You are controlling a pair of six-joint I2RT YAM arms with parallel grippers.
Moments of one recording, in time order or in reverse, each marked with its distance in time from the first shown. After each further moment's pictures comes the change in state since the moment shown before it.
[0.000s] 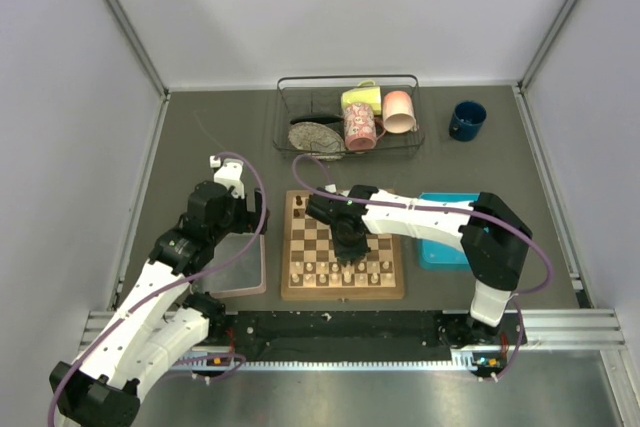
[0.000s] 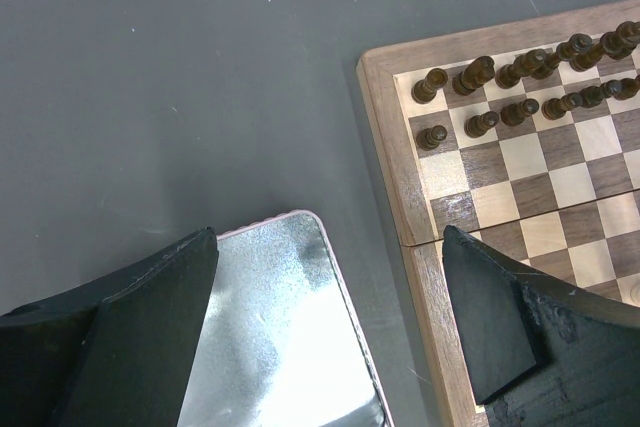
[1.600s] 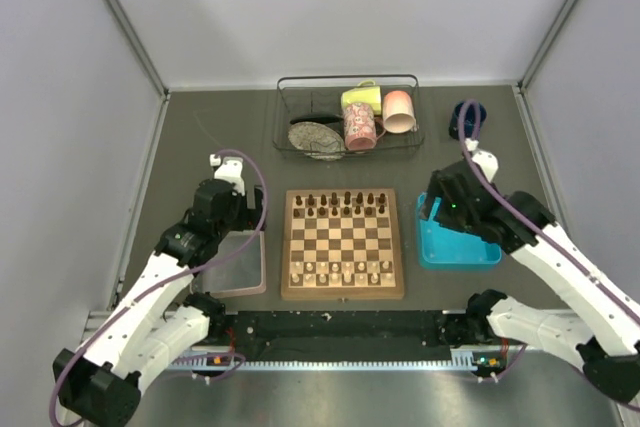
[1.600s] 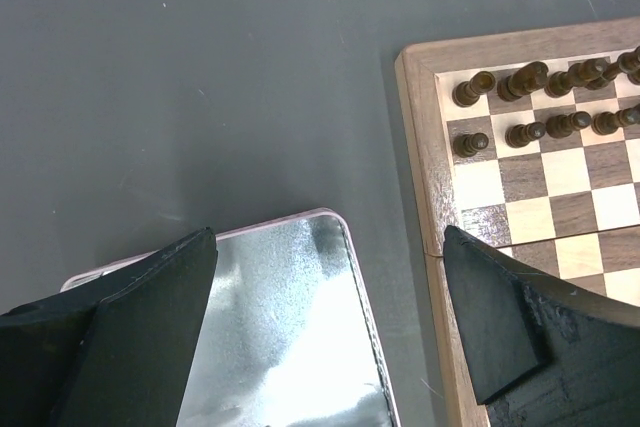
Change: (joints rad) left arm 0.000 0.060 0.000 0.008 -0.079 -0.034; right arm -0.388 -0.808 -0.214 -0.119 0.287 -0.089
